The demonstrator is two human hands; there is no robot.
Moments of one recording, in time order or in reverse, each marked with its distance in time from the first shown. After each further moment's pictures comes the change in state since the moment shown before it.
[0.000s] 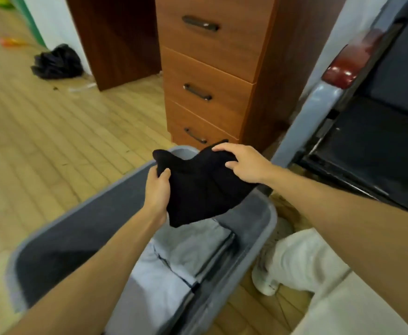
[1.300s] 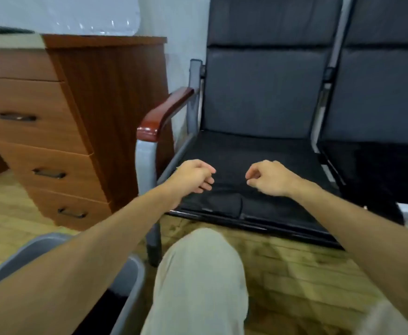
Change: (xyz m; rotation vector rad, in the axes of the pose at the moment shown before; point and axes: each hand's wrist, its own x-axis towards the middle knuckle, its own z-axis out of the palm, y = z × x) left_hand -0.134 0.078 0.343 0.629 -0.834 0.280; right_hand -0.257 0.181 -0.202 -0.082 0.280 0.611
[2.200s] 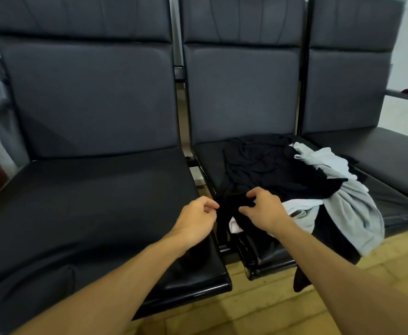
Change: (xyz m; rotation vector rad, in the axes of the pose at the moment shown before) left_hand 0.105 0.050 0.318 0.202 -0.447 0.265; right_hand -0.058 0.279 -0.030 0.292 0.421 0.728
